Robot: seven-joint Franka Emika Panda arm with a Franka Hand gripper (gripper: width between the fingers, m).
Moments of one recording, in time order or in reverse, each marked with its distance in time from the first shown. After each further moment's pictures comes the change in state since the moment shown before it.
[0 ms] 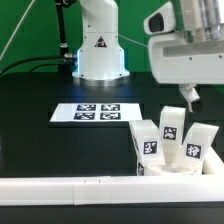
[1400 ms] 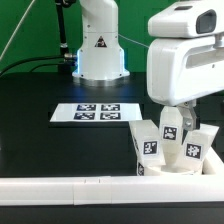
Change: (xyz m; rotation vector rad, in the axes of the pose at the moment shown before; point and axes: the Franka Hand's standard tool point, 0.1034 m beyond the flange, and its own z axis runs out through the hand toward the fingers) arm 0.009 0.010 0.009 -0.164 -0.024 -1.469
